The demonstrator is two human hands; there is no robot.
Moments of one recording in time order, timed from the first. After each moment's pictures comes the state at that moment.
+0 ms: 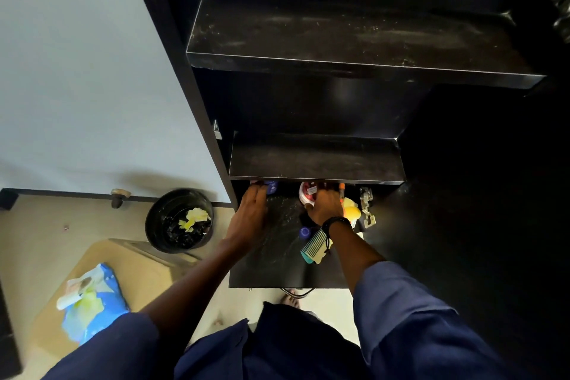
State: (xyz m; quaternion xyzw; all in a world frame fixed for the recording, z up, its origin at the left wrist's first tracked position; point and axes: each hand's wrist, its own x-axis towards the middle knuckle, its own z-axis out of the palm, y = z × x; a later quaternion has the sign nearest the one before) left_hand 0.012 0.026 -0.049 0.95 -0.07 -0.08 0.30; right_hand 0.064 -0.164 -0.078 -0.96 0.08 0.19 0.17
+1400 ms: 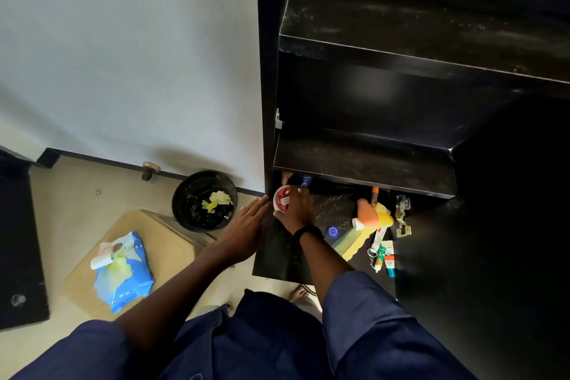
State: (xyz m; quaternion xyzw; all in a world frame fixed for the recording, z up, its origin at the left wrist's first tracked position) left_hand -0.025 0.103 -0.086 0.96 -0.09 -0.17 0.21; right_hand 0.041 -0.039 -0.127 -0.94 0.02 0.21 0.26
